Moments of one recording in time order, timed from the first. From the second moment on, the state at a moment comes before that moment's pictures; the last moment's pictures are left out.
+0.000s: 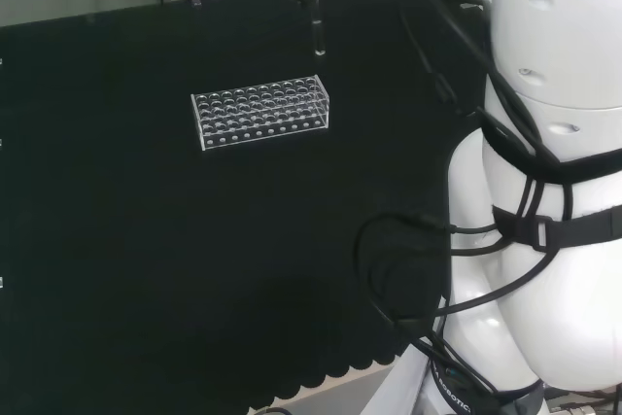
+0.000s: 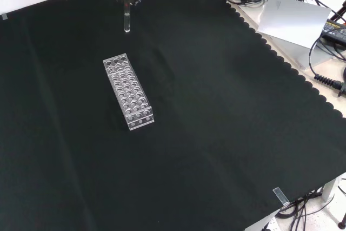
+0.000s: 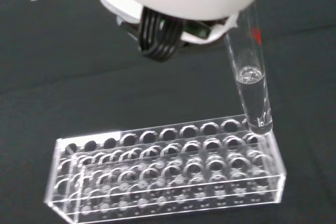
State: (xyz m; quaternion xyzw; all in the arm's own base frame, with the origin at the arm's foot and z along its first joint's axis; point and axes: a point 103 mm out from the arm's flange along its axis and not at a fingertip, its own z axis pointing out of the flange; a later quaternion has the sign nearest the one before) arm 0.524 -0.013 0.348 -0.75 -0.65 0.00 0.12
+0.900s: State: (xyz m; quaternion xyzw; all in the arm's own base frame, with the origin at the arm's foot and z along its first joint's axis) arm 0.537 -0.010 0.329 -0.75 -0.65 -0.02 0.15
